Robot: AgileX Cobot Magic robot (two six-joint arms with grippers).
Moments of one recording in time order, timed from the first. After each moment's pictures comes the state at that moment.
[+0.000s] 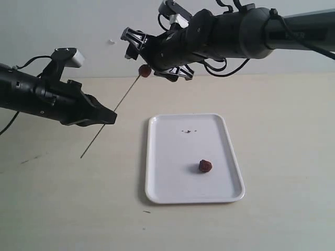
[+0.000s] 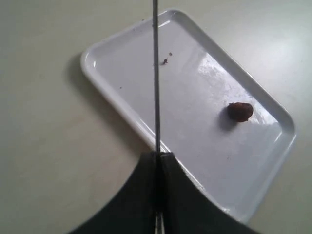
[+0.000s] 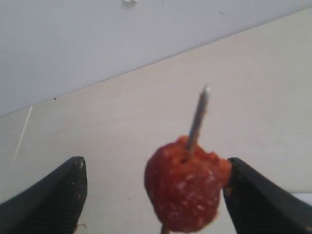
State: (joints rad) left arm -0.23 1.80 -1.02 -1.28 0.68 1.41; right arm 0.39 2.16 -1.68 0.53 0.22 0.28
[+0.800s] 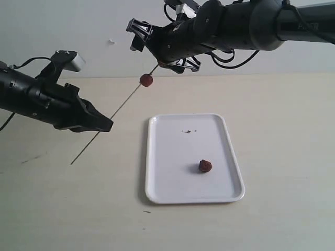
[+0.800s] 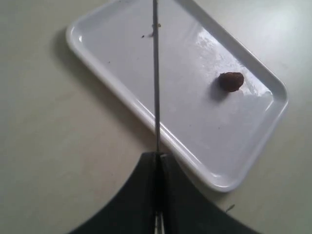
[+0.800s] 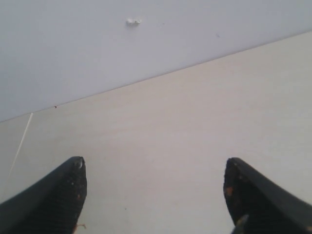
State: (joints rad) left arm -0.23 1.76 -1.02 -1.12 0.73 1.31; right arm 0.37 2.13 -1.68 0.50 0.23 0.27
